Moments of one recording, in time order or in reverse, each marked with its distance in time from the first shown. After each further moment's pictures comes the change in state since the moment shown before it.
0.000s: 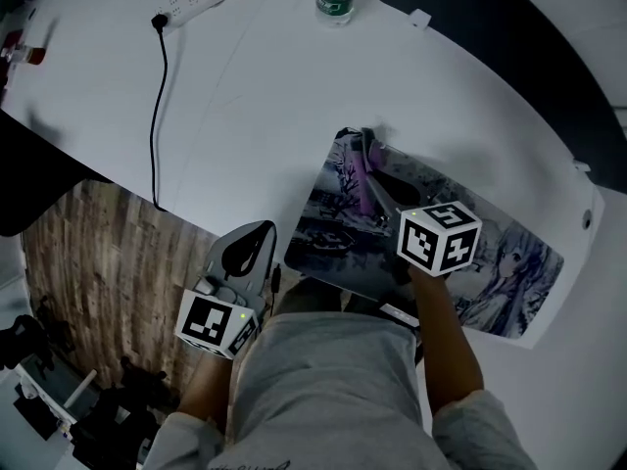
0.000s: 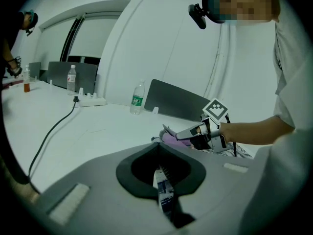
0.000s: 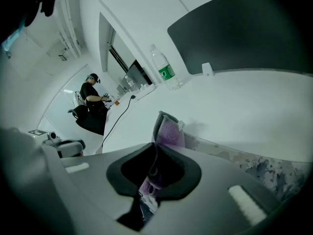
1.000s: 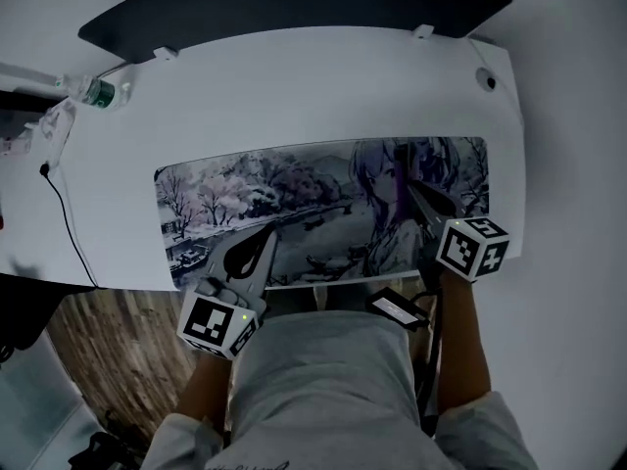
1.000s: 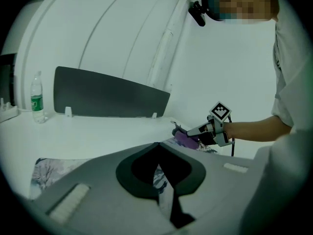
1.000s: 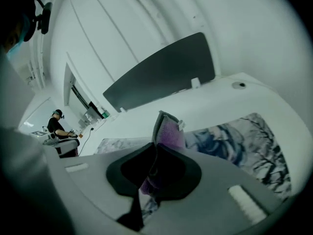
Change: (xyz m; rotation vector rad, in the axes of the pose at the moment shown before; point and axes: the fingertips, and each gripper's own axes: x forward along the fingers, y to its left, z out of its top) left arm 0.119 -0.326 -0.006 0.265 0.090 -0.438; right arm -0.370 -0.240 -0.134 0.328 -0.336 -0.367
